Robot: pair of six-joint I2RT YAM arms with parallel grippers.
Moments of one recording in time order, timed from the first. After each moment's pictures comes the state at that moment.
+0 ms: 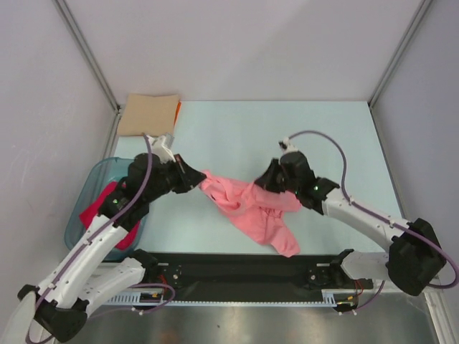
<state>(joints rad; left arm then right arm) -0.58 0.83 0.86 -0.45 0.14 -0.73 0.68 1.21 0.71 -0.14 -0.02 0.84</state>
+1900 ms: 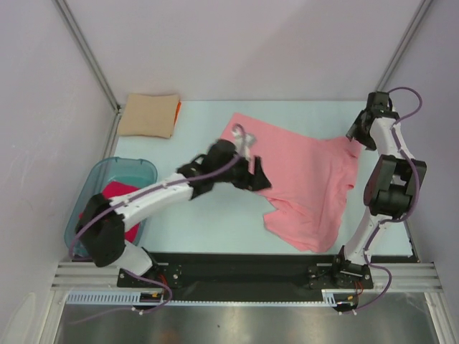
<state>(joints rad) -0.88 1.53 1.11 -0.12 0.32 -0.58 -0.23 1.95 1.68 -0.70 0.20 0.36</state>
